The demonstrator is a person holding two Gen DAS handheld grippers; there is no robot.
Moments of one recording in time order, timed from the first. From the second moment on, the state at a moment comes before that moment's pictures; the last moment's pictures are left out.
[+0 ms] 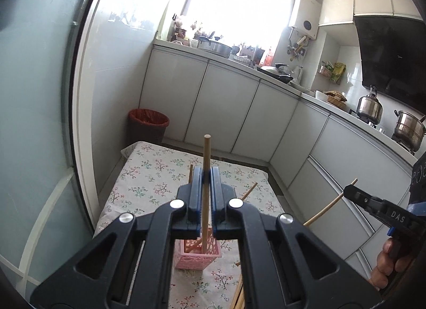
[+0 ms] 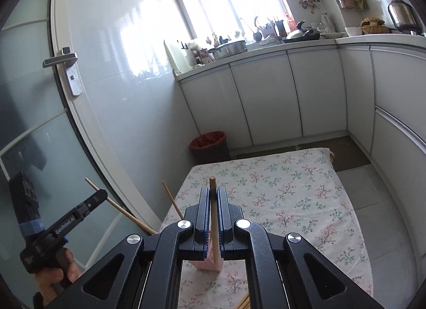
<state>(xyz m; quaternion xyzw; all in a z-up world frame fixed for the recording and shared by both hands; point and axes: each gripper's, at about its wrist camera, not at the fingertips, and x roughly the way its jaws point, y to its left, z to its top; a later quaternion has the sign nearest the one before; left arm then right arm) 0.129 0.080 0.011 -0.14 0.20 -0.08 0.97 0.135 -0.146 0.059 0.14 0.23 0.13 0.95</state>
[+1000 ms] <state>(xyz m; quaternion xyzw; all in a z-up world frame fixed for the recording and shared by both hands) 0.203 0.057 -0.051 -0.12 0.32 -0.05 0.94 0.214 -0.121 -0.001 0.19 0.27 0.12 0.93</state>
